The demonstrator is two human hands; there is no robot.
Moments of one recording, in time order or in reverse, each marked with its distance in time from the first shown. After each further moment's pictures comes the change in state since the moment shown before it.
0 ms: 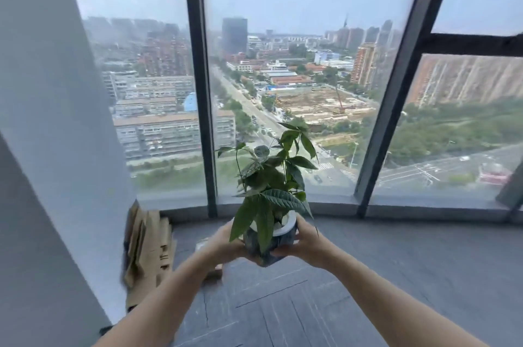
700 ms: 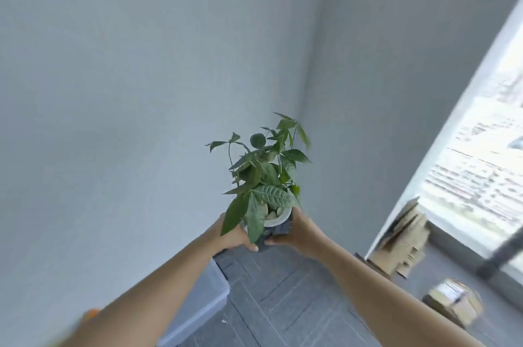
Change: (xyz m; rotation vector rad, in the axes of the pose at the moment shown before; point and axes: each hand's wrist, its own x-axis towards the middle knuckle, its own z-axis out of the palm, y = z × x) left_hand -0.717 -0.211 -0.105 -0.042 0.882 -0.738; right_hand -0.318 -0.249 0.589 -0.183 -1.018 -0.591
